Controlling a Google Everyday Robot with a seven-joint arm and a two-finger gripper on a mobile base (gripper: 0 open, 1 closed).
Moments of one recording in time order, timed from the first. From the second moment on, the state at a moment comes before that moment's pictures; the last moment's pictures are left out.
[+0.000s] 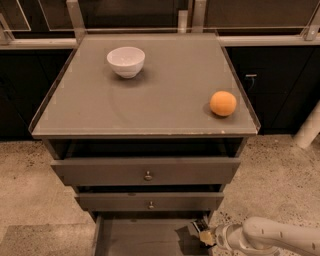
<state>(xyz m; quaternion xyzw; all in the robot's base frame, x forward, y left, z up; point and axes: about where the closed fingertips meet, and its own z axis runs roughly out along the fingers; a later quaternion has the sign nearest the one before) 0.430 -0.207 0.314 -0.14 0.94 0.22 0.21</state>
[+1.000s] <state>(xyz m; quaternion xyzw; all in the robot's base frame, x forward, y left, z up) 0.405 -0.193 0.476 -0.17 0.93 0.26 0.18</state>
